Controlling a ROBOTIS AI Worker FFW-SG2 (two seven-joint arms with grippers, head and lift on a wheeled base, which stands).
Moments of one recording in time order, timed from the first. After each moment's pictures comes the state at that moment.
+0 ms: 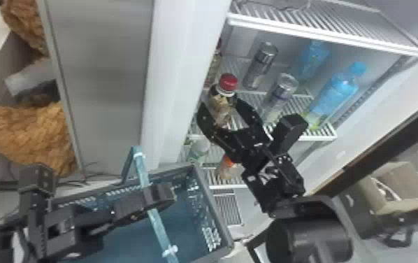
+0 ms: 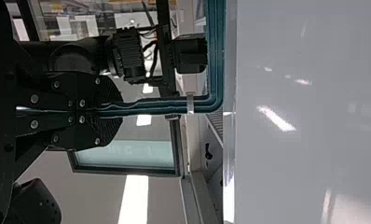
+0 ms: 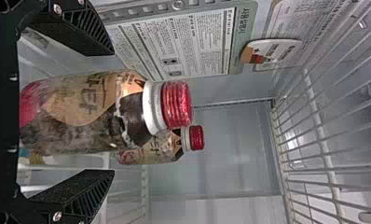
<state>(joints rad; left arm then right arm) 0.22 0.05 0.06 -1.78 1.27 1.39 -0.72 0.29 -0.11 -0.06 -1.95 -0.21 0.13 0.31</state>
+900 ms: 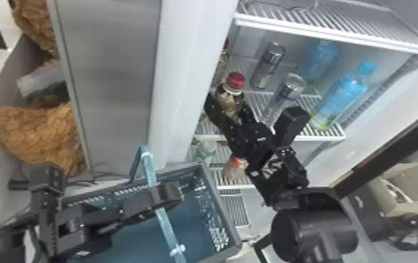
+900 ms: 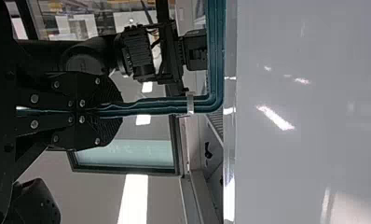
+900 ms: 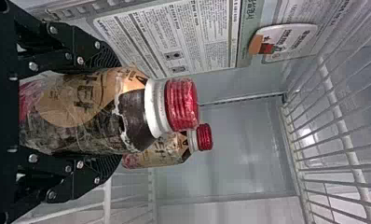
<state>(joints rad) 0.22 0.05 0.07 -1.78 1.28 1.39 -0.72 0.24 -0.12 -0.04 -1.93 -0.24 0.20 0.30</state>
